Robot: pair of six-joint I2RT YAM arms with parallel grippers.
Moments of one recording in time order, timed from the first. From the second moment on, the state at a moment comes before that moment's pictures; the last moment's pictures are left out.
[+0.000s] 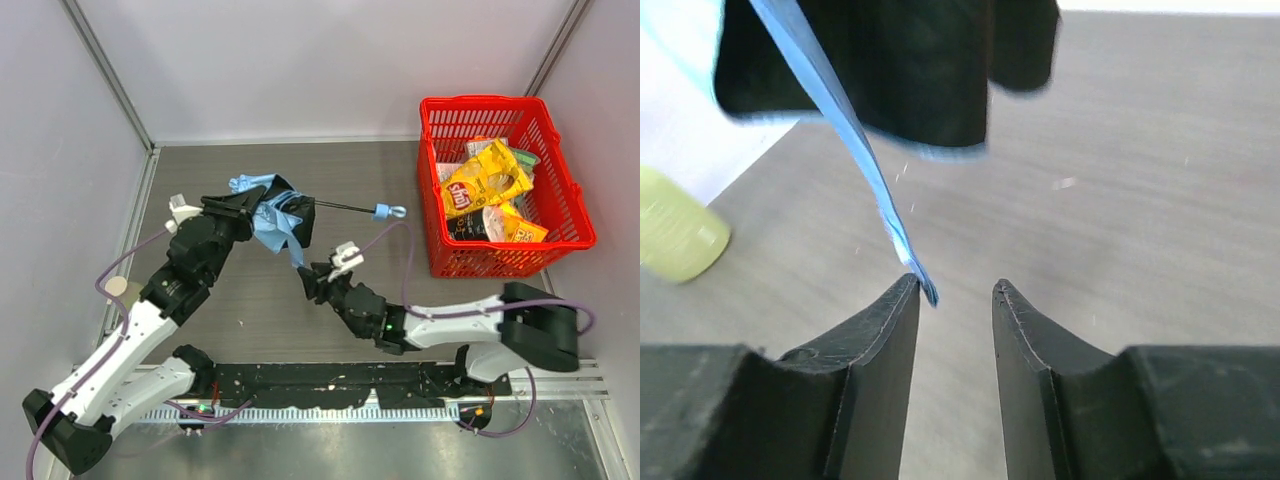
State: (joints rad) left arm -0.58 0.82 0.82 -0.09 -0.36 -1.61; right arm 1.26 1.50 0.62 0.89 0.71 0.23
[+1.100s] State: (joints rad) left arm -0.58 0.79 0.86 0.03 -0.03 -1.51; right arm 0.49 0.78 0.44 -0.09 -0.43 0.89
